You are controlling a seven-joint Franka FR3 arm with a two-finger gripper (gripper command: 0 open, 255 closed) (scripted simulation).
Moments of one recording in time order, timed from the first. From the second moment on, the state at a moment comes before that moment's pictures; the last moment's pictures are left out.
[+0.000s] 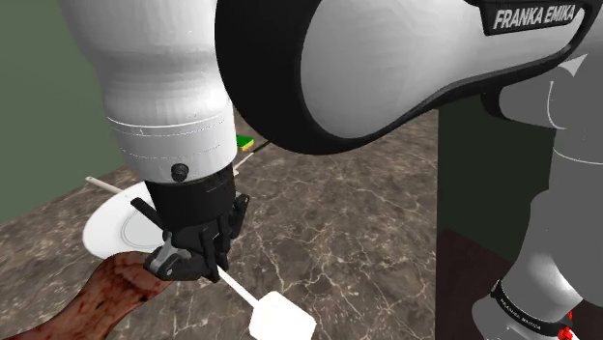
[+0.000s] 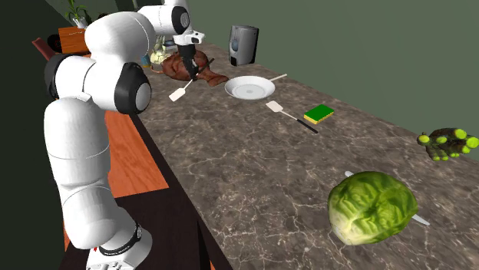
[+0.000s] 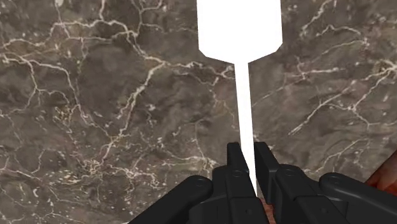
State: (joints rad) arm 0.47 0.34 0.74 -1.35 -0.27 1.65 0.79
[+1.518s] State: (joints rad) arm 0.57 0.50 0.72 -1.37 -0.38 1.80 0.90
